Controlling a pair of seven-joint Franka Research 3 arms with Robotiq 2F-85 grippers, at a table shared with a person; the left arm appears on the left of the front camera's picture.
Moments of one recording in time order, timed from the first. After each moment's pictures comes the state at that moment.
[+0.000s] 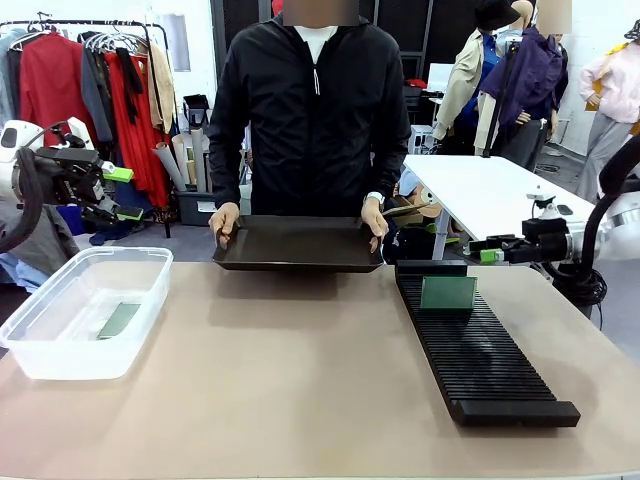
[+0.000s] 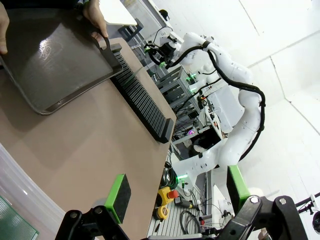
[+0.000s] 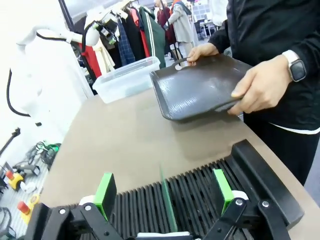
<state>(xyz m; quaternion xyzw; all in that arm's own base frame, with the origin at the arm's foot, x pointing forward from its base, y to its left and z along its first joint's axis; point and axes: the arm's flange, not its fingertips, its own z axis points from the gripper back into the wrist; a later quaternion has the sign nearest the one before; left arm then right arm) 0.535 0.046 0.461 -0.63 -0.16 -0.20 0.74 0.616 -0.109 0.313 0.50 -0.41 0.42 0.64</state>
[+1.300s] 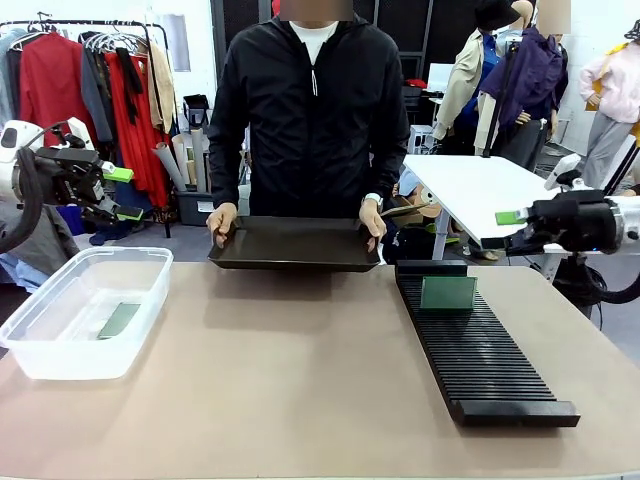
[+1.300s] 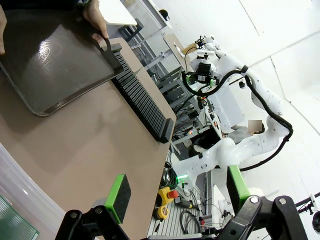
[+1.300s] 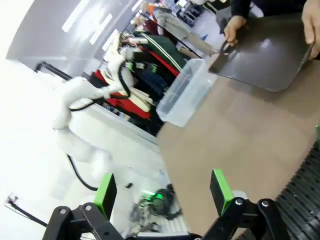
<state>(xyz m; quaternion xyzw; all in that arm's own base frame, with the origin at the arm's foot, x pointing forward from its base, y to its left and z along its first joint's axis) 0.535 0.046 0.460 -0.63 -0.16 -0.20 0.74 0.439 -0.039 0.427 0.63 -0.24 0.18 0.72</state>
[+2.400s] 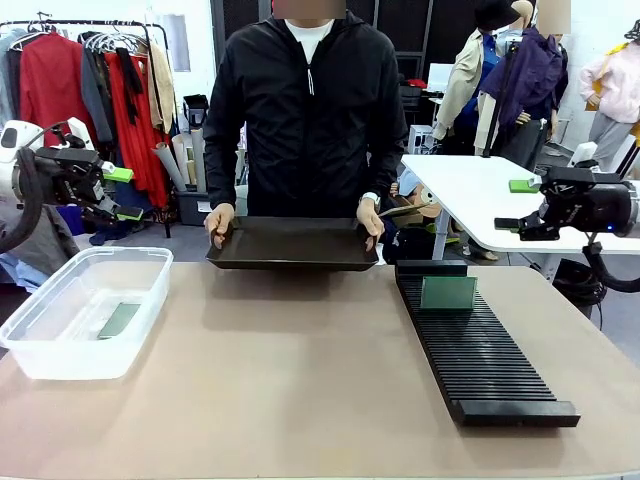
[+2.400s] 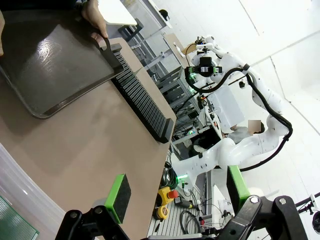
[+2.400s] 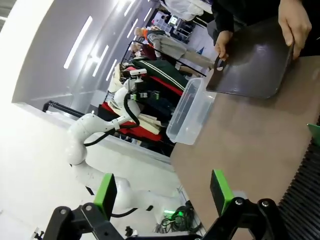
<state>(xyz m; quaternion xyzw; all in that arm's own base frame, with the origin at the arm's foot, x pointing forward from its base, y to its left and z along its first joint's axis) 0.535 0.046 0.460 -0.63 -0.16 -0.20 0.74 0.454 -0.060 0.447 0.65 -0.23 0.09 0.72</state>
